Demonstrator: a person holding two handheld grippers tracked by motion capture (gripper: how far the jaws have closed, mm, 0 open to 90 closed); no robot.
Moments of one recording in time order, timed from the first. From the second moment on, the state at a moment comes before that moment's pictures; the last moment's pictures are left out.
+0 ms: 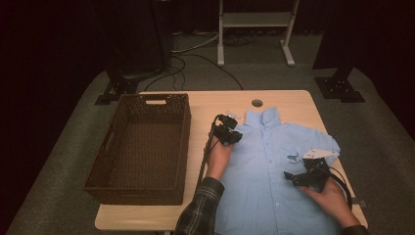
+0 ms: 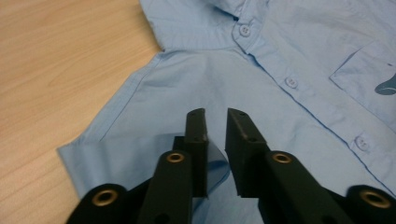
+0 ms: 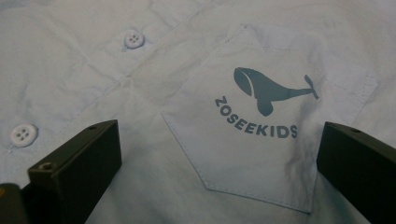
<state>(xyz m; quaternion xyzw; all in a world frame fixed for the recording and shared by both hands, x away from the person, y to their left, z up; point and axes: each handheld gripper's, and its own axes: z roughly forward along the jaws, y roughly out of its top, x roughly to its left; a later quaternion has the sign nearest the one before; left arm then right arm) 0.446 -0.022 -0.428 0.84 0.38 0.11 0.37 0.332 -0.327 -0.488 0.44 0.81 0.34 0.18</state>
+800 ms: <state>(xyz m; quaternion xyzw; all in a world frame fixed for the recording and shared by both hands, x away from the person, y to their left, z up) 0.418 -0.005 -0.434 0.84 0.37 0.13 0.39 0.332 -0.327 -0.488 0.44 0.81 0.34 0.18</state>
